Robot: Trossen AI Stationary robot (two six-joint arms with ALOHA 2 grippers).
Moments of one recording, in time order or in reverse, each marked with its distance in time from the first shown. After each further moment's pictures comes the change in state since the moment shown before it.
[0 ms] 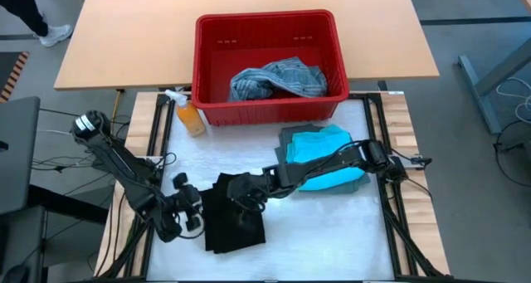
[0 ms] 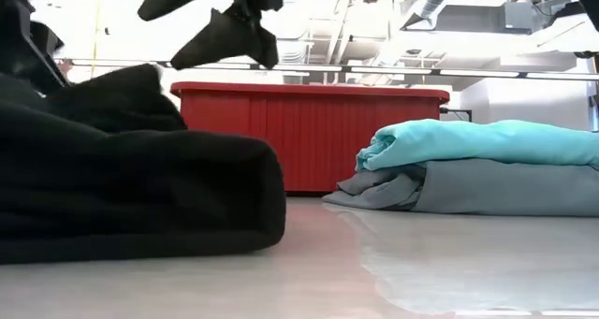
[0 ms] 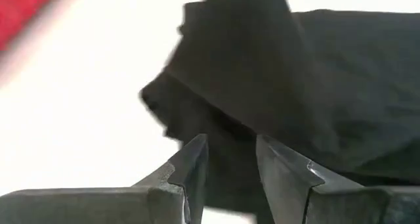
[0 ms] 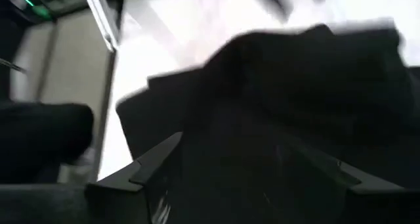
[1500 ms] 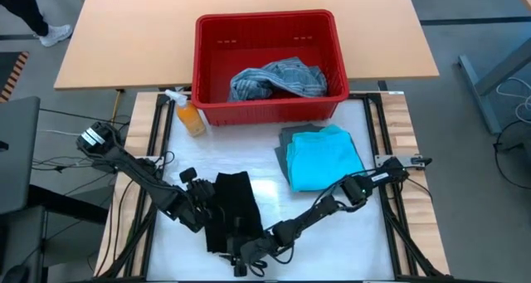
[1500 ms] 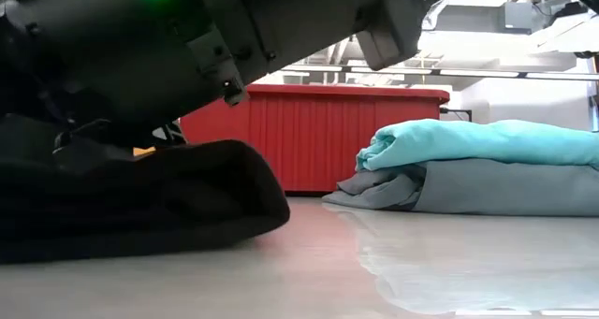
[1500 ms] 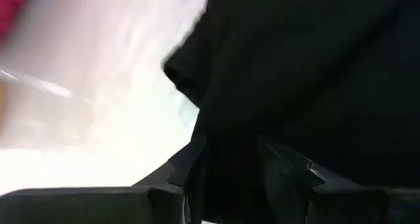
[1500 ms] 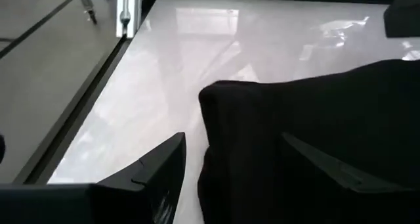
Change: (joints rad) left arm 0.217 0.228 0.009 -0.017 0.137 0.081; right arm 0.258 0.404 0.008 0.688 0.493 -0.195
